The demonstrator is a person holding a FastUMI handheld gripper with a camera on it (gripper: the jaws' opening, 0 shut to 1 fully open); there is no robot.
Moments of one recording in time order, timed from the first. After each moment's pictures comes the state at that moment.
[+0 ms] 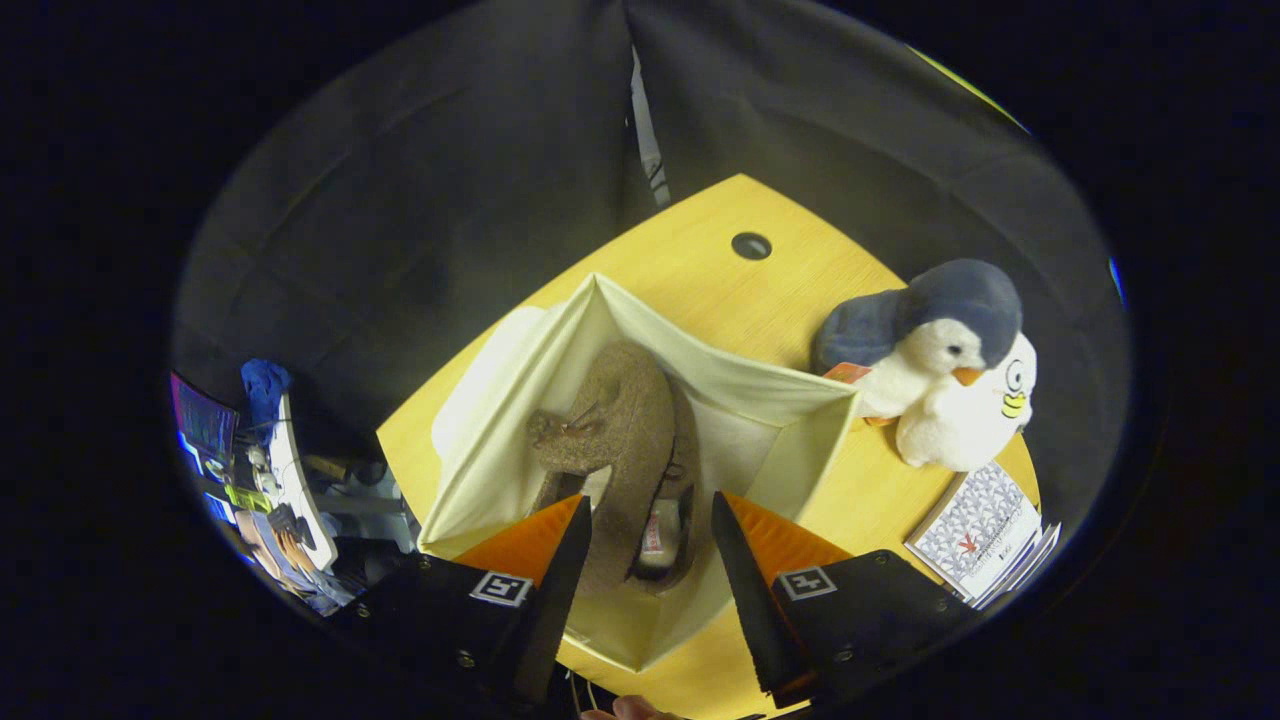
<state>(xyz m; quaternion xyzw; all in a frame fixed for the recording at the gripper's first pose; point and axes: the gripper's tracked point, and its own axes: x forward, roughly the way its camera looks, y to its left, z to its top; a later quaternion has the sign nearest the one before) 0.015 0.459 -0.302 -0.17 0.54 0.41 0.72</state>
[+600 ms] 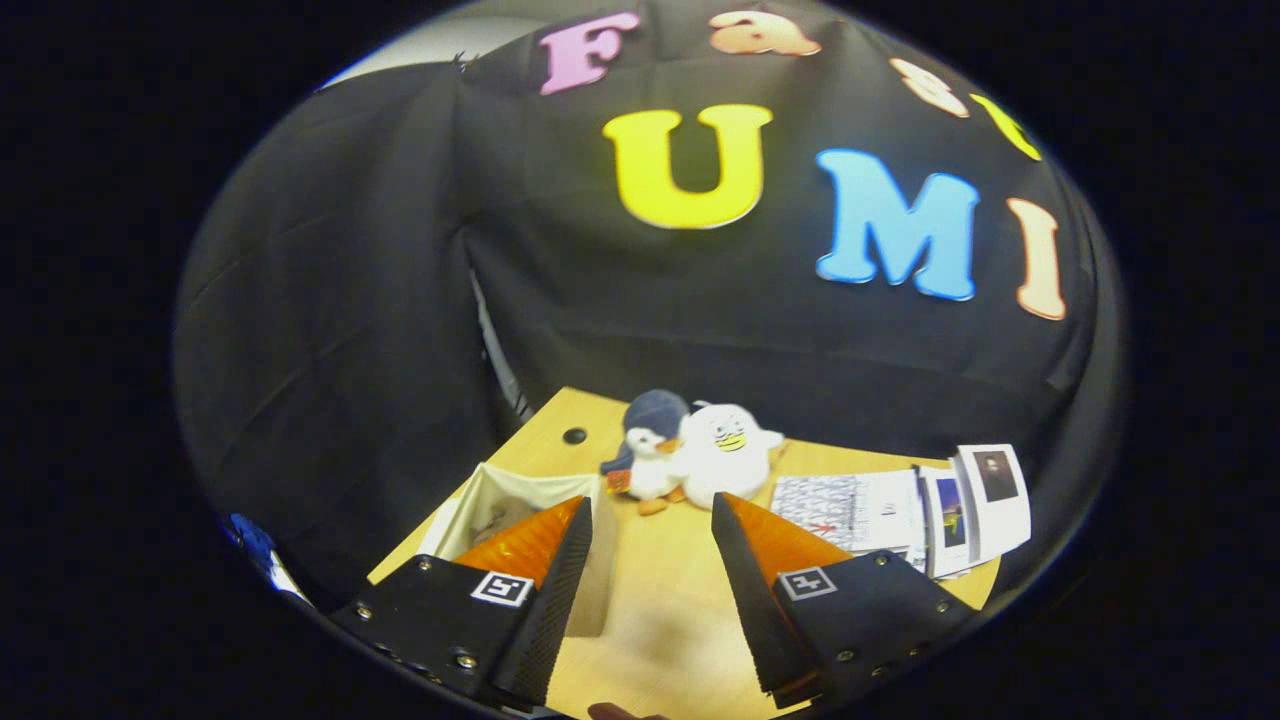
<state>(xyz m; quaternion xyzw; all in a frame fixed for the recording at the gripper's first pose) 0.050 0.253 -0.131 0.00 0.28 0.19 0.94</state>
